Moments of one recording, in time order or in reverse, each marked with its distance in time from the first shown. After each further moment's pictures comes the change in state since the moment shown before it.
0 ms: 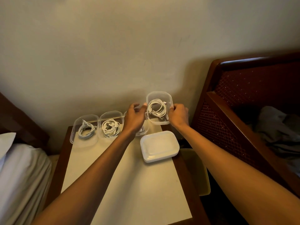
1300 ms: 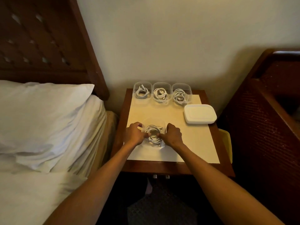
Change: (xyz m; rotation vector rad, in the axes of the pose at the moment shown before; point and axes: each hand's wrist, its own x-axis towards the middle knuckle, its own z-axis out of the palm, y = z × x) left_hand -0.190 -0.122 -0.193 0.507 0.100 -0.266; right_hand -0.279 -0.042 0.082 -0.310 -0.558 -0.040
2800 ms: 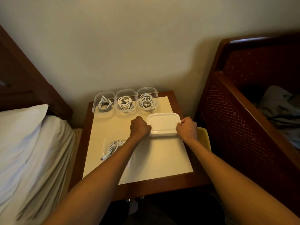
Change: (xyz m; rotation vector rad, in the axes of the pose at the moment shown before) left_hand 0.065 0.135 0.128 0.213 -0.063 0.077; right_hand 0.075 0.141 -0.109 0.262 0.397 0.186
